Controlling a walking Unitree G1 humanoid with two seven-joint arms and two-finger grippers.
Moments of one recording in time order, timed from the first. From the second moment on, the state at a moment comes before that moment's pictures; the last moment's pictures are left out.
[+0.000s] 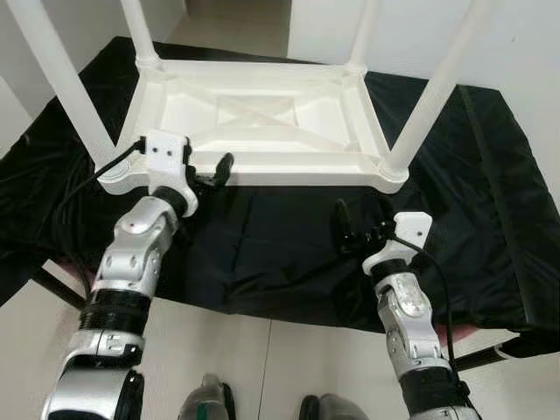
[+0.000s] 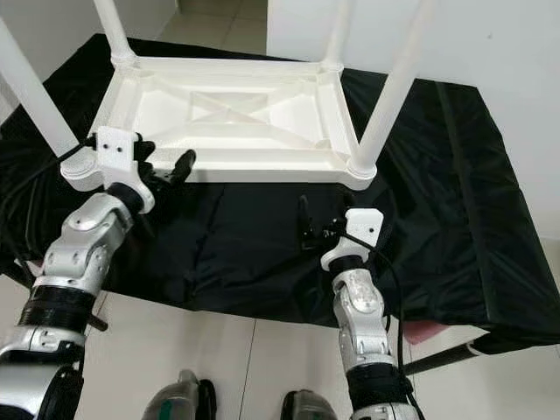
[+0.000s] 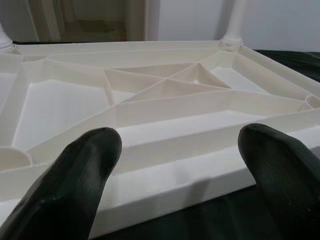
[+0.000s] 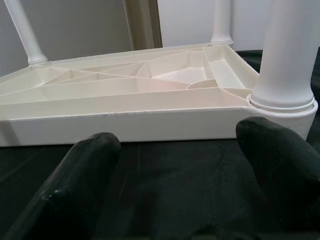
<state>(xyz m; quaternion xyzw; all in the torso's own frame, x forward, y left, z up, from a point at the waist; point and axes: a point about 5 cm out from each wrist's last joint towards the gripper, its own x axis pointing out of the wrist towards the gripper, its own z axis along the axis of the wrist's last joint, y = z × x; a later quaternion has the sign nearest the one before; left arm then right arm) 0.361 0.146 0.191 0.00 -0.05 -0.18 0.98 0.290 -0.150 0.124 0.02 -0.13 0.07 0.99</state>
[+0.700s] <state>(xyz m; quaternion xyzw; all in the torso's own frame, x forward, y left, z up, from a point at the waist) 0.384 0.087 0.194 0.11 -0.02 -0.39 0.91 0.277 -0.149 0.122 0.00 -0.12 0.10 0.99</state>
